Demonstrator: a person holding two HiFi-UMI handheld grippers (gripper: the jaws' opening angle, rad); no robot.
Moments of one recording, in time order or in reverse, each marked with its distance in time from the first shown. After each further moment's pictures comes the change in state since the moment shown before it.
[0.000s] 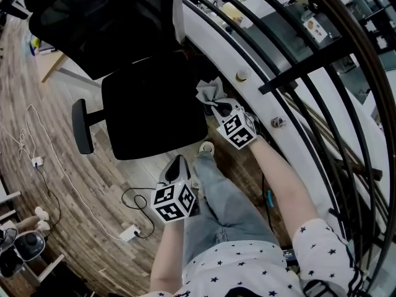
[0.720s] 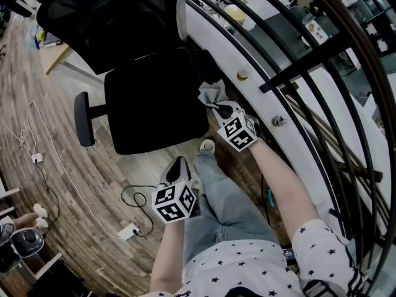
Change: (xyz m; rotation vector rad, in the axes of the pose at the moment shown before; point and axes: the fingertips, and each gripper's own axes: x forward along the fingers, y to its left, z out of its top) left arm -0.023 0.004 -0.024 -0.005 -0.007 0.009; right arm -0.015 0.027 -0.008 -0.010 -0.003 -0.004
